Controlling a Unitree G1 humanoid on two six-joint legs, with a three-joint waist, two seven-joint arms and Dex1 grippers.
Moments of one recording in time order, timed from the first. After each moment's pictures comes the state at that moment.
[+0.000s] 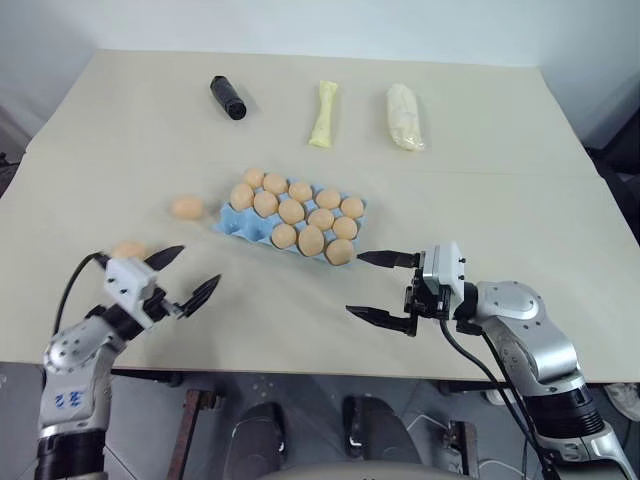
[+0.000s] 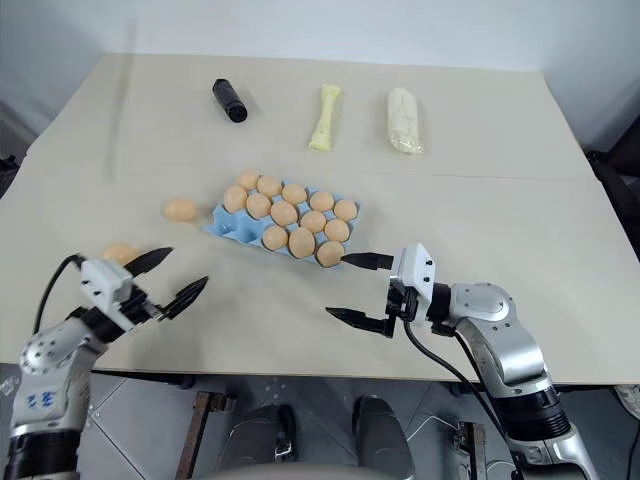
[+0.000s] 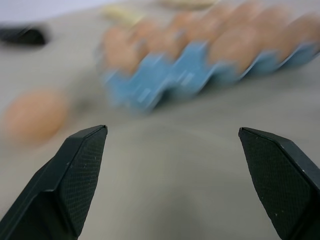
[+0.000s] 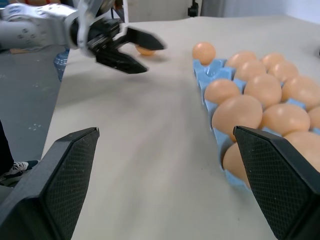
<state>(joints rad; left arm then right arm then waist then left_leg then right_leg) 0.10 0.52 0.41 0.00 -0.33 -0.07 -0.70 -0.24 -0.52 0.11 -0.22 0.45 0.17 1.07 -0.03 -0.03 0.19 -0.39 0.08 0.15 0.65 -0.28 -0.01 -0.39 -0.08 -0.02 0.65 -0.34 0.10</state>
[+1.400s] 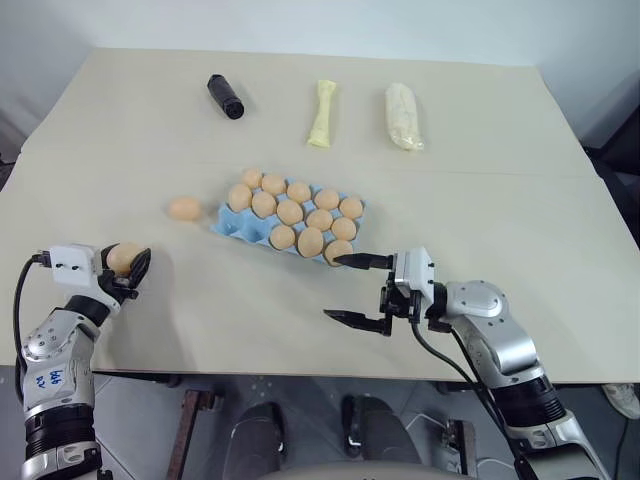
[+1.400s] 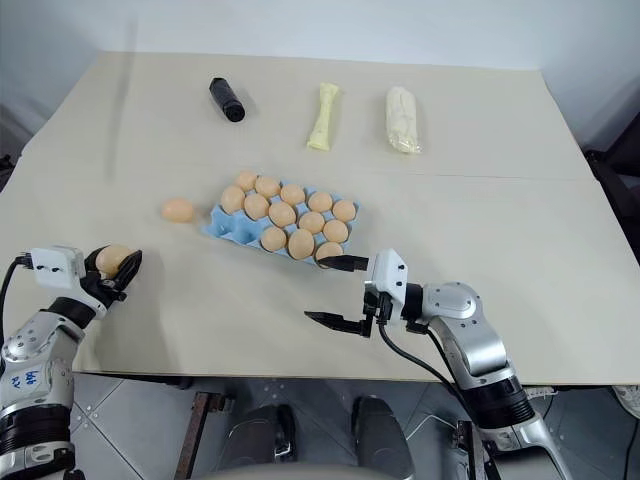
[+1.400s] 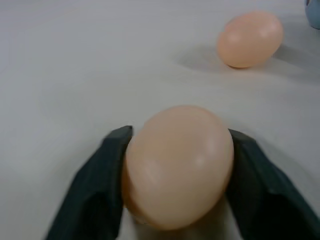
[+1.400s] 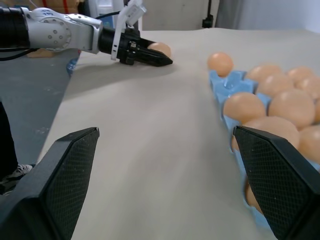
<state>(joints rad) -0.13 0.56 0.44 0.29 -0.33 0.04 -0.46 -0.28 -0.42 0.19 -0.12 0.38 0.07 1.08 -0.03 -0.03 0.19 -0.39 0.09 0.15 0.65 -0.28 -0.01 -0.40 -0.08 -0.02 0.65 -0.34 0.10</state>
